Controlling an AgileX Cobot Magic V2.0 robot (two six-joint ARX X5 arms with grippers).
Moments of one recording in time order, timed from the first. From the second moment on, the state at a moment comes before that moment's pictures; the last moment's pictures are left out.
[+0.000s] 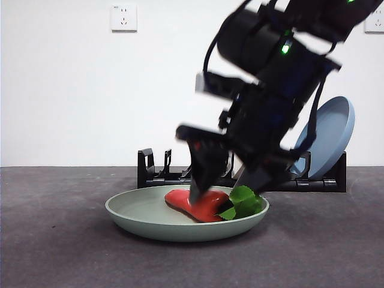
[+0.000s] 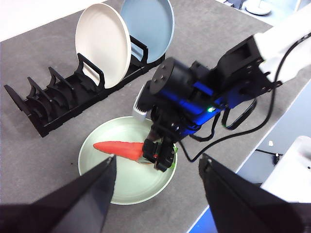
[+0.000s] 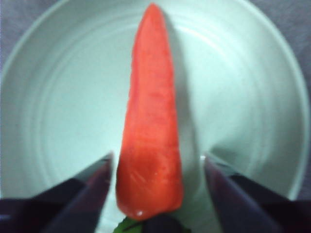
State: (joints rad) left arm -1.17 0.86 1.22 -0.90 -0.36 -0.26; right arm 0.71 1.66 0.89 -0.16 -0.05 0.17
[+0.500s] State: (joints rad) left arm -1.17 0.86 1.22 -0.94 -0.36 -0.26; right arm 0.71 1.05 0.89 -0.72 -0.08 0.17
